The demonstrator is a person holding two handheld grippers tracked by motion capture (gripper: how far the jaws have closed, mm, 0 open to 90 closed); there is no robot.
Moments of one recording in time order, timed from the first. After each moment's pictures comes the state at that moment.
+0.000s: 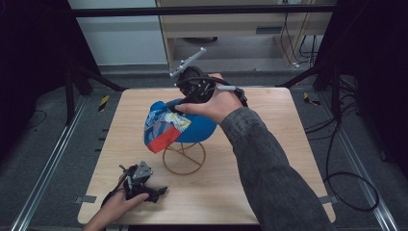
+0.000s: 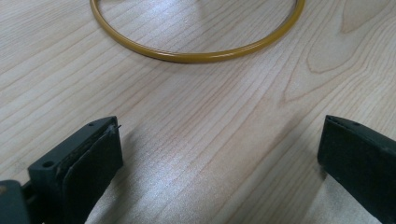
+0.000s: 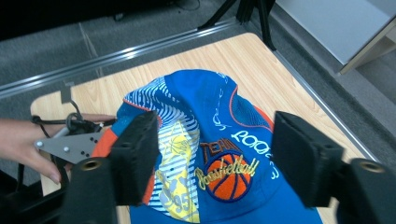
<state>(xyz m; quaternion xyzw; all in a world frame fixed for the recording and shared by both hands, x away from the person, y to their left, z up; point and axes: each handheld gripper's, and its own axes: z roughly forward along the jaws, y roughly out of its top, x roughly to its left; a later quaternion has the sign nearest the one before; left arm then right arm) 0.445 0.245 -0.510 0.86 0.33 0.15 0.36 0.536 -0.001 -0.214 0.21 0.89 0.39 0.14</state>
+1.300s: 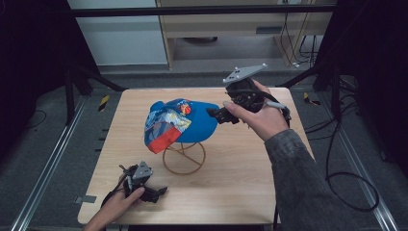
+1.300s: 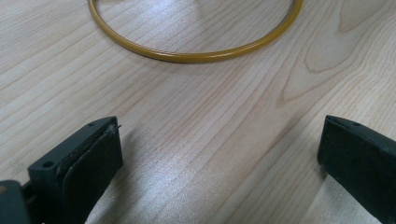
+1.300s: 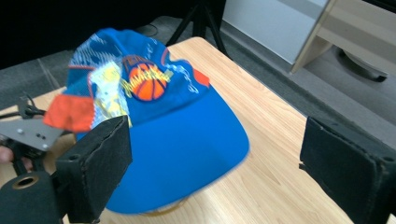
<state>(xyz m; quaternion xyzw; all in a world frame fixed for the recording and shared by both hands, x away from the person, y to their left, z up) 0.445 0.246 -0.509 0.87 0.32 0.14 0.36 0.514 -0.102 -0.236 0.28 0.83 0.44 0.20</state>
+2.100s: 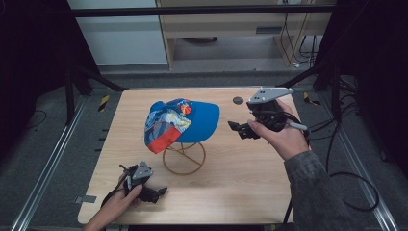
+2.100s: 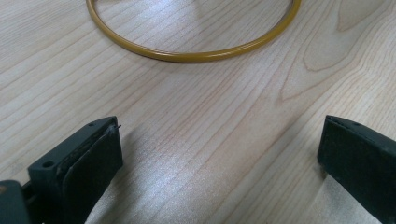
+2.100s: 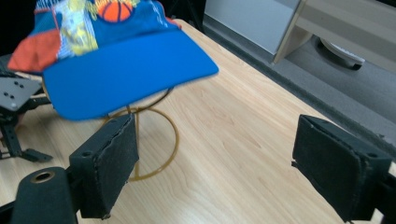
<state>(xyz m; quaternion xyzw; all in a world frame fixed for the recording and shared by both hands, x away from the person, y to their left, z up) 0.445 0.246 -0.510 0.86 0.32 0.15 0.36 0.490 -0.154 -0.277 0.30 0.82 0.43 0.22</state>
